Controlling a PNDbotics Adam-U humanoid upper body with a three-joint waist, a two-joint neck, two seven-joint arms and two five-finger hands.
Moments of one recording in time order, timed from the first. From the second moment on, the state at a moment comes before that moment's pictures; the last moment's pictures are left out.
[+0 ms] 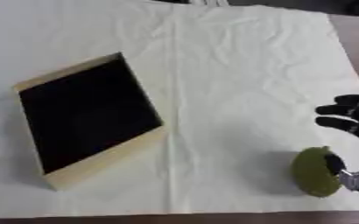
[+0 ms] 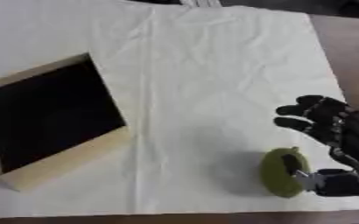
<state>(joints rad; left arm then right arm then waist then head) -0.16 0.31 0.36 -1.98 -0.12 -0.05 0.48 0.04 -1.21 0.36 -1.90 0.79 -0.36 -0.74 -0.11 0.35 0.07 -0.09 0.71</state>
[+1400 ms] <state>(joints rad) -0.17 0.31 0.36 -1.98 -0.12 -0.05 0.48 0.04 -1.21 0.38 -1.81 0.76 -0.54 -0.54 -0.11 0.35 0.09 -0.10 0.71</state>
